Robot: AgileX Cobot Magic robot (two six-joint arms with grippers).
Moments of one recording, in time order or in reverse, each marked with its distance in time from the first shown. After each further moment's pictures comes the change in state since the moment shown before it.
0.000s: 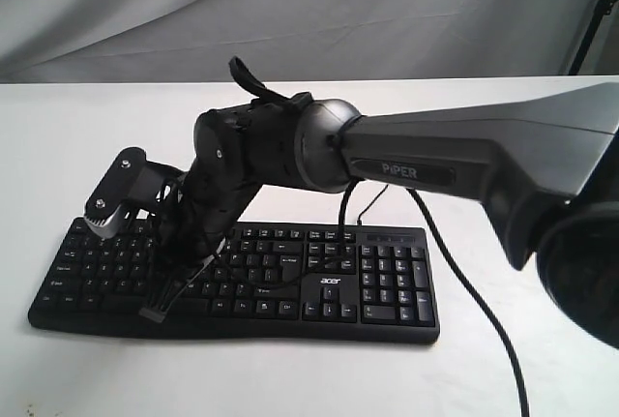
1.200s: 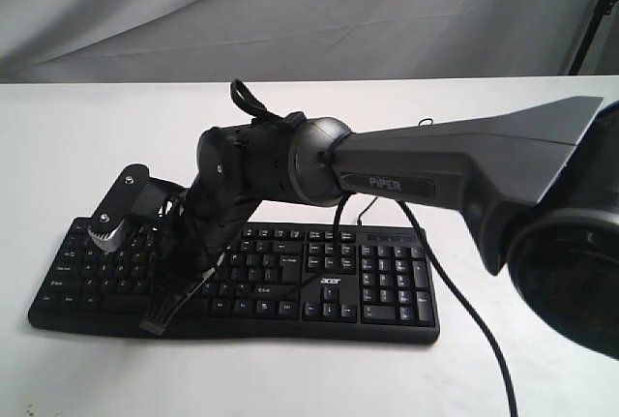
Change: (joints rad) left arm 0.000 0.000 0.000 0.000 0.000 0.000; right arm 0.000 0.044 0.006 0.062 -0.023 -0.042
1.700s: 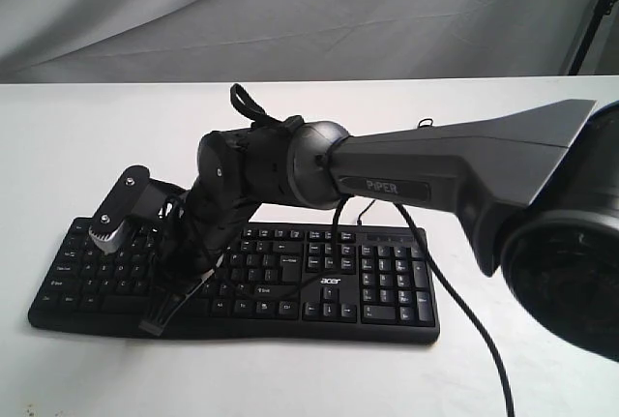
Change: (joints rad) left arm 0.000 0.000 0.000 0.000 0.000 0.000; right arm 0.000 0.014 0.000 0.005 -0.019 0.000
